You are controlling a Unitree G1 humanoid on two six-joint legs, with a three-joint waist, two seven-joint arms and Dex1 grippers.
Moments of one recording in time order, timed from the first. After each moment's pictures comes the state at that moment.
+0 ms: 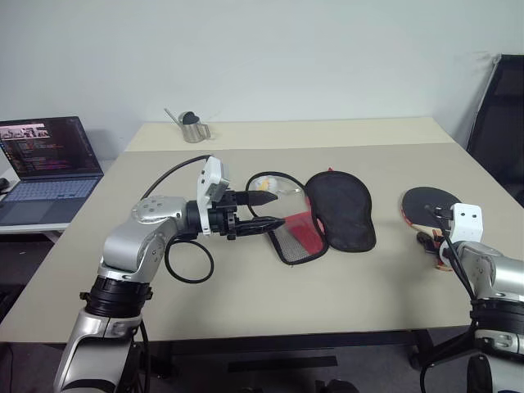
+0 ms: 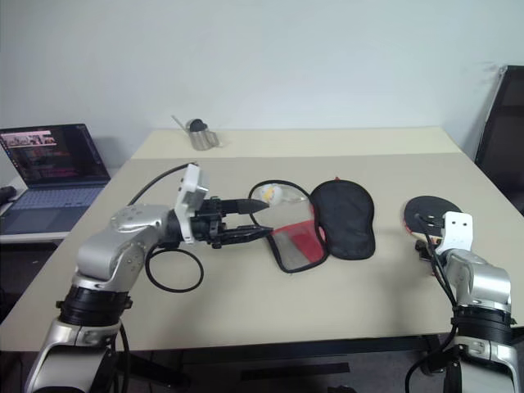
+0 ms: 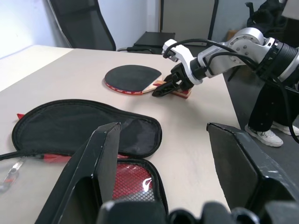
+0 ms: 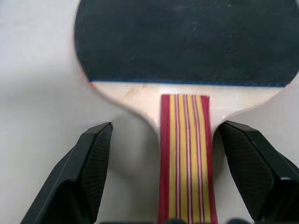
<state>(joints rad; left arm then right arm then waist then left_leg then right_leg) -0.66 0.61 -0.03 -0.04 -0.55 0.52 -1.15 -0.54 -0.52 -0.36 0.25 0.22 0.91 0.11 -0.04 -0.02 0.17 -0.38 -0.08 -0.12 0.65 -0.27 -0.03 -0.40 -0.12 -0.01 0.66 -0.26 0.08</state>
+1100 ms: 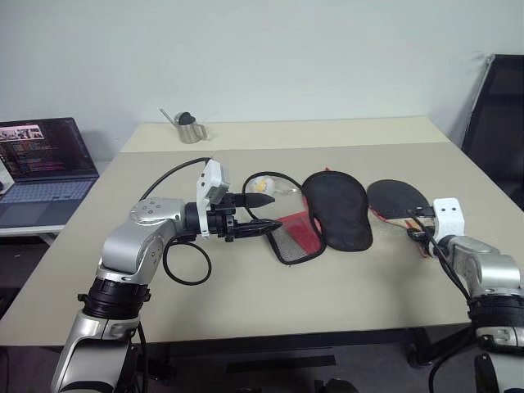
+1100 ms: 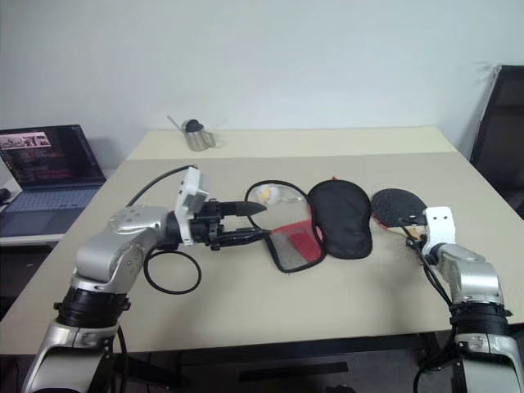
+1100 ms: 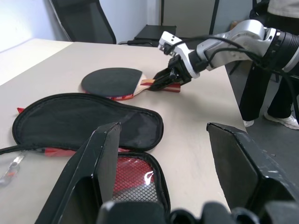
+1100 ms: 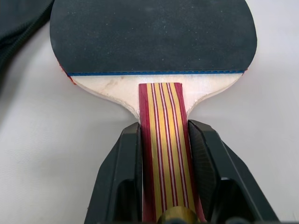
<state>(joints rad) -0.66 0.61 -0.04 -0.04 -0.52 0.52 -1.15 -0.56 -0.59 -0.16 0.37 0.15 0.67 0.37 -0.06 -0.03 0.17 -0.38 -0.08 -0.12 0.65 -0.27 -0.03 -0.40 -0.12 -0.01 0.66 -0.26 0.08</state>
